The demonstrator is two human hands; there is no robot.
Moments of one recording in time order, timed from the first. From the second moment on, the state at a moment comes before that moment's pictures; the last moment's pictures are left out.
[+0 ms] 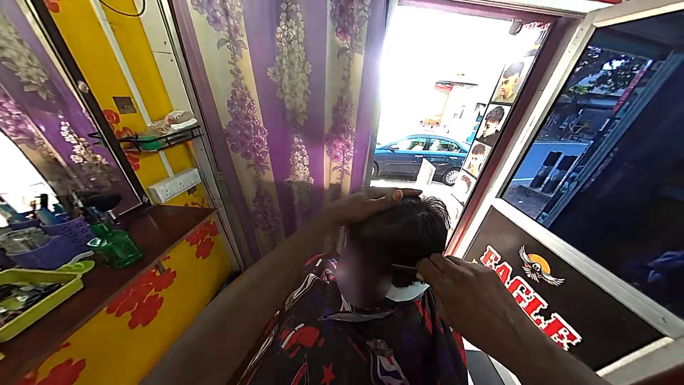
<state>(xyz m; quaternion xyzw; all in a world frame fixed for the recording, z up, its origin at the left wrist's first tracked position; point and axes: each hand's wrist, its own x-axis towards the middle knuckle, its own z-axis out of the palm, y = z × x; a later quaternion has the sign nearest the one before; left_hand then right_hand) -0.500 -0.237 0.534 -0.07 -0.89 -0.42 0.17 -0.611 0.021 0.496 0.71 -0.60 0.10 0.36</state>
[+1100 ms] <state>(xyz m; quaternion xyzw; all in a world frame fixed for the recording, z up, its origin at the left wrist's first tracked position) -0.495 -0.169 0.539 -0.16 -0.95 0.12 0.25 -0.649 0.037 0.489 0.70 -0.69 0.19 0.02</state>
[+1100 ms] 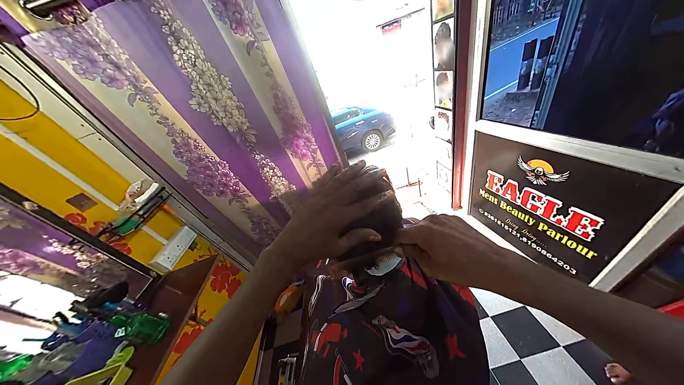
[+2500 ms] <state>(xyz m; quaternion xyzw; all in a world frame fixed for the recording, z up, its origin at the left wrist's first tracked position) -0.500 -0.162 0.565 -0.14 -0.96 0.14 0.18 -0.667 0.032 0.395 0.79 -0.42 0.31 0.31</state>
